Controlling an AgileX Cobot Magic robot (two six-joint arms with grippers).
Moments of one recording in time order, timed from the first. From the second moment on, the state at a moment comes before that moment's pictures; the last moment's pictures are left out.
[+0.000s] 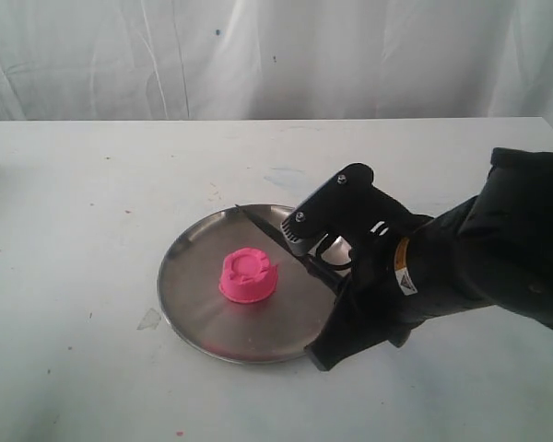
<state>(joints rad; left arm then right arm) 0.03 0.00 0.03 -0.28 0.40 0.18 0.78 1.40 -0.80 -0.32 0.52 0.23</state>
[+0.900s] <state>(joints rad) 0.03 0.00 0.03 -0.67 0.38 -0.01 0.78 1.40 -0.79 -0.32 0.51 0.23</state>
